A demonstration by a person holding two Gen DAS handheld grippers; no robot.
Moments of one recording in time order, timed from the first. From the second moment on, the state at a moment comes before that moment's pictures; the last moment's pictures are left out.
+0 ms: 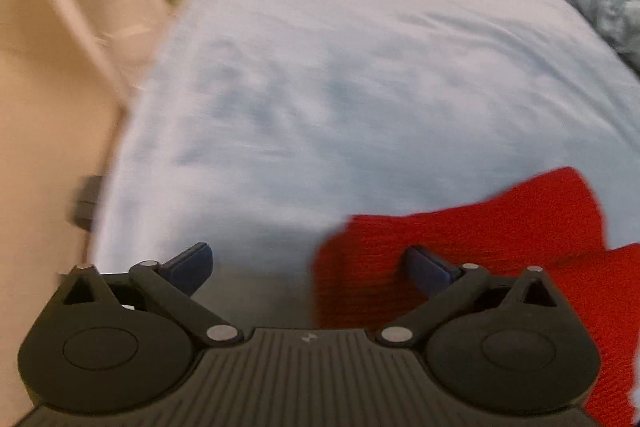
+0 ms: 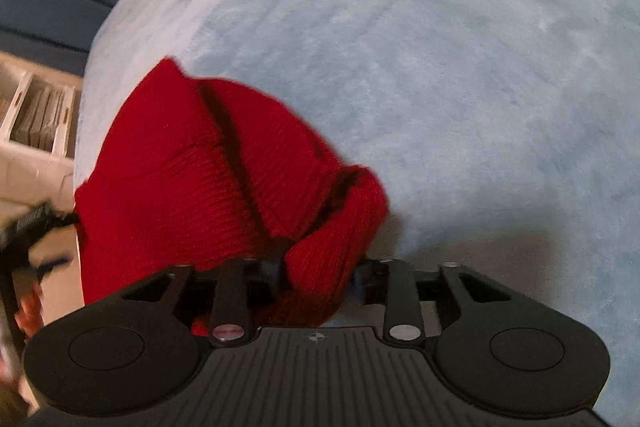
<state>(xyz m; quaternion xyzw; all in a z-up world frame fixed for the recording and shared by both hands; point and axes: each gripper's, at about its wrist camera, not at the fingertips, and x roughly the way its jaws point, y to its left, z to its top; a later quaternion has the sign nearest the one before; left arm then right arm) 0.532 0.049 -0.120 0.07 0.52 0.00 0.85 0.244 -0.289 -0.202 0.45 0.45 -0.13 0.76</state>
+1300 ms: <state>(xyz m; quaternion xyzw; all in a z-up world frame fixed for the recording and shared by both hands) 0.097 -0.018 0.007 0.07 0.39 0.03 0.92 0.048 -0.195 -0.029 0.06 0.32 -0.03 0.94</state>
